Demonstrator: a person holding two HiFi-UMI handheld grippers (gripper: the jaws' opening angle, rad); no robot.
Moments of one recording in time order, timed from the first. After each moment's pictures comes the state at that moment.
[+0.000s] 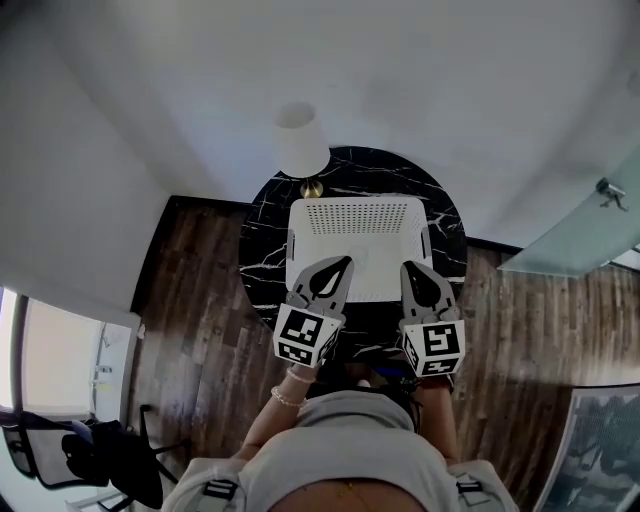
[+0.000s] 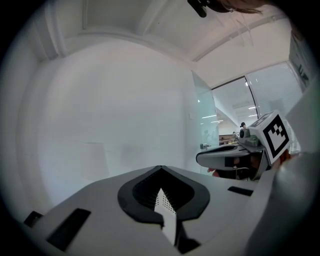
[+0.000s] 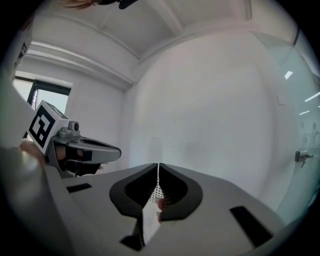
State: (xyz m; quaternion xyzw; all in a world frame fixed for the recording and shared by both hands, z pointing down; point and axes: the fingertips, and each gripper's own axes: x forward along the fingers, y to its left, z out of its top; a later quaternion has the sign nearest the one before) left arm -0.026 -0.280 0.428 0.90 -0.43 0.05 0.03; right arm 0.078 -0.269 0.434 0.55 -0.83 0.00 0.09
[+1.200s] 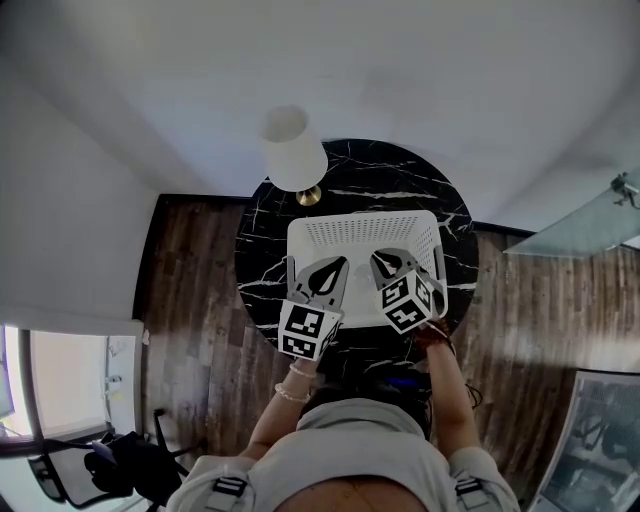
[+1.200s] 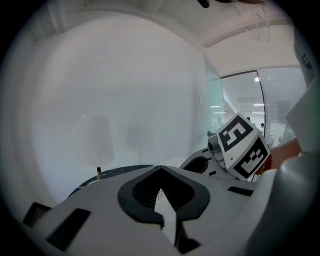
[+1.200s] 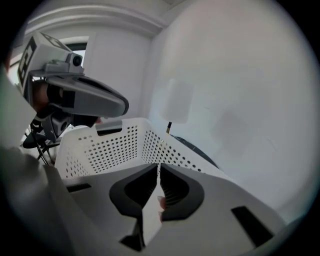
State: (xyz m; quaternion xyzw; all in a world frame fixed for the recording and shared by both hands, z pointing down) left arm -0.047 -0.387 0.499 0.89 -0.42 0.12 0.10; right arm 0.010 -0.407 0.574 0.40 -0.84 0.03 0.37
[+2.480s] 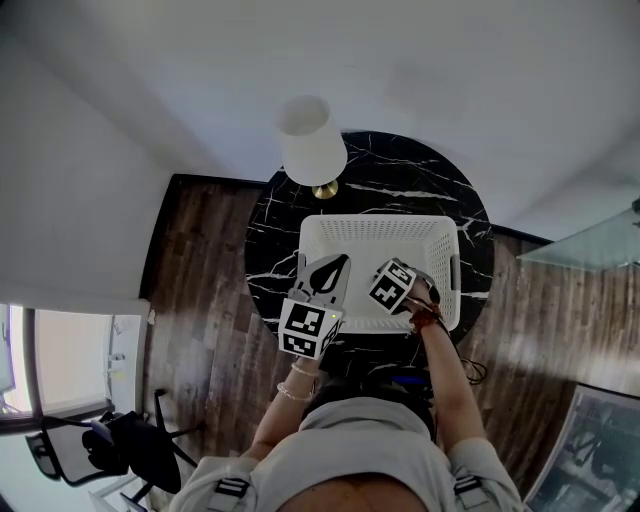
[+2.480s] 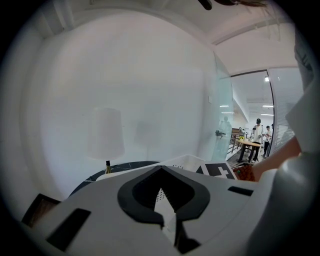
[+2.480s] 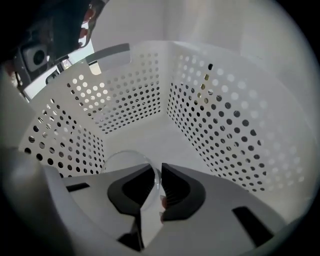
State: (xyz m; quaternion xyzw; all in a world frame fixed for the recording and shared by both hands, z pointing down) left arm -0.069 -0.405 0.517 0.87 -0.46 0.12 0.12; right arm -0.004 -0.395 0.722 0.21 -0.79 0.13 0.57
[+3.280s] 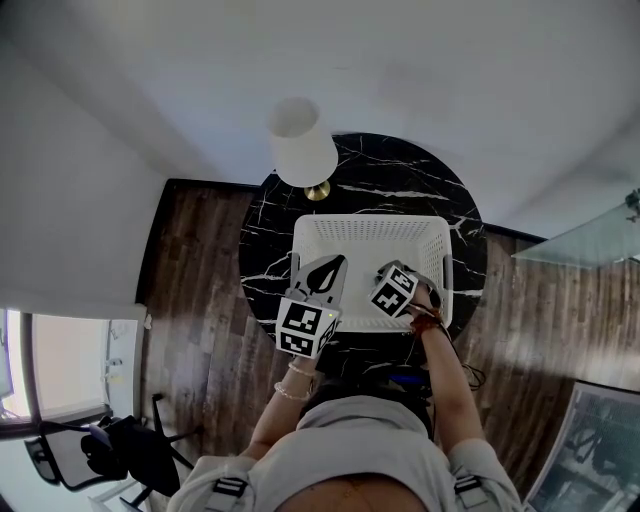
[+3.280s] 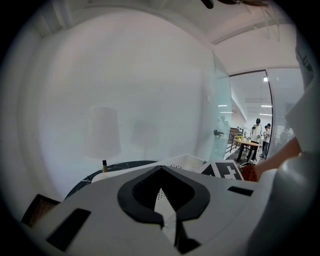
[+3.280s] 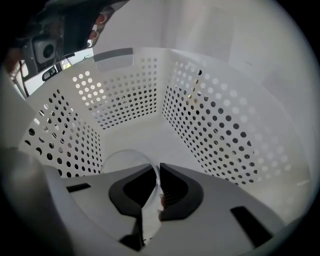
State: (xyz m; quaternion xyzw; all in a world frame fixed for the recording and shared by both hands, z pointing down) left arm -0.059 -0.402 0.517 0.88 -0.45 0.13 0.12; right arm 0.016 -0.393 0.714 0.25 -0.79 0.10 0.55
